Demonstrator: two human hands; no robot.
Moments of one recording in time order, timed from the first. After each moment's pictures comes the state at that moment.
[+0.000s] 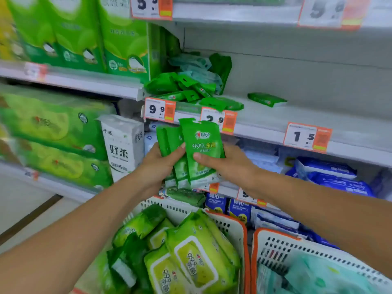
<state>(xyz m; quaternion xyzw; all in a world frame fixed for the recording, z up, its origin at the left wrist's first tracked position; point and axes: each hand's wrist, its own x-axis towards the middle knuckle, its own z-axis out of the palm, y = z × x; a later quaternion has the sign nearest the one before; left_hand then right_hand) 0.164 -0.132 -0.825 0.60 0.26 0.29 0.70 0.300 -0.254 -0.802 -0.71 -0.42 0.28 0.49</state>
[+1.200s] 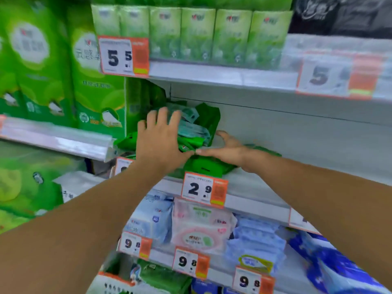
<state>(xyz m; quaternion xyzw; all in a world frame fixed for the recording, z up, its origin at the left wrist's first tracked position) 0.315 -0.015 -0.711 0.86 0.34 0.35 -0.16 0.479 -0.126 -0.702 -0.80 -0.44 0.14 0.37</state>
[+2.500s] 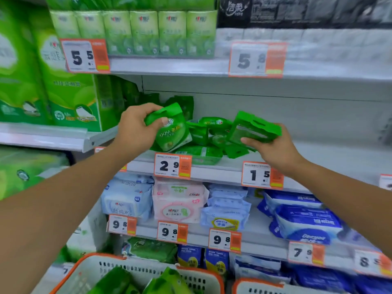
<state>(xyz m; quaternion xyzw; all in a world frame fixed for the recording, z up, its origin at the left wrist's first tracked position) 0.296 -0.074 -0.695 0.82 0.14 0.48 0.27 0.507 -0.316 -0.723 -0.67 -0.46 -0.07 0.58</state>
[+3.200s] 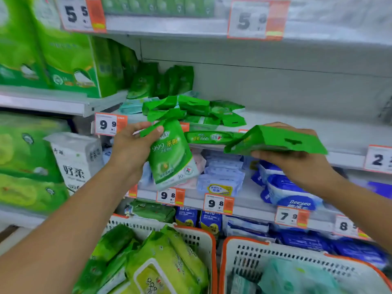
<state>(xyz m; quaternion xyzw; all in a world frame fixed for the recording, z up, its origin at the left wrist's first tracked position) 0.251 -0.155 -0.769 0.55 0.26 0.44 0.66 0.429 -0.406 -0.751 -0.63 -0.58 -0.04 0.51</state>
